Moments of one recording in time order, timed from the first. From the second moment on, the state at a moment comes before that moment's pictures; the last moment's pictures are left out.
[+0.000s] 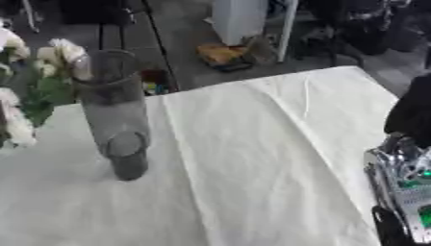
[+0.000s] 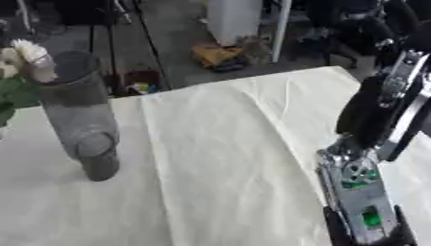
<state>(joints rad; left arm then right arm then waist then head) -0.92 0.82 -0.21 -1.58 -0.27 0.49 -0.17 -0.53 -0.29 -0.14 -1.99 0.08 -0.50 -0.72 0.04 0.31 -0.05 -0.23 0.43</state>
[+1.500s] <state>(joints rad) -0.98 0.87 -0.08 -1.67 0.09 0.46 0.38 -0.53 -0.30 -0.15 -1.99 0.08 -0.49 -0.72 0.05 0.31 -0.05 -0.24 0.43</state>
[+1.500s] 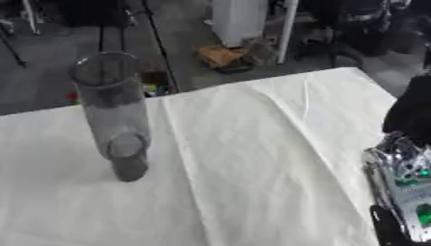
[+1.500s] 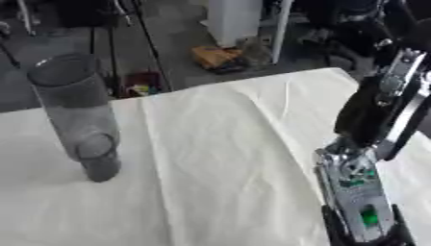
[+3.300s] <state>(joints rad) -1.11 0.88 0.06 -1.62 0.45 0.11 0.91 -0.52 -0.30 -0.15 -1.99 0.09 -0.49 -0.73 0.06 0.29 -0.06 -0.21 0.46</state>
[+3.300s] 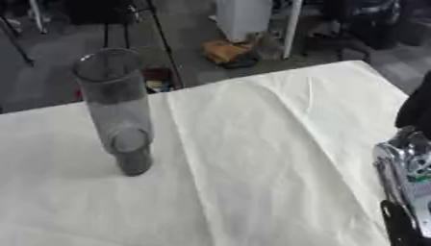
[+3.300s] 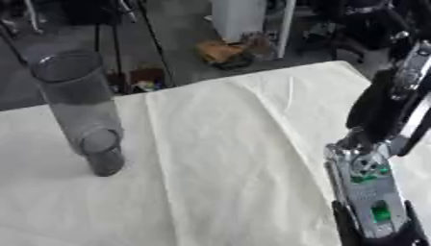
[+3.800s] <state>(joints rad) -1.15 0.88 0.12 -1.53 0.54 0.02 0.91 -0.52 -0.30 -0.14 -1.99 0.09 -0.49 -0.73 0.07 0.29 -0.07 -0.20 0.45</state>
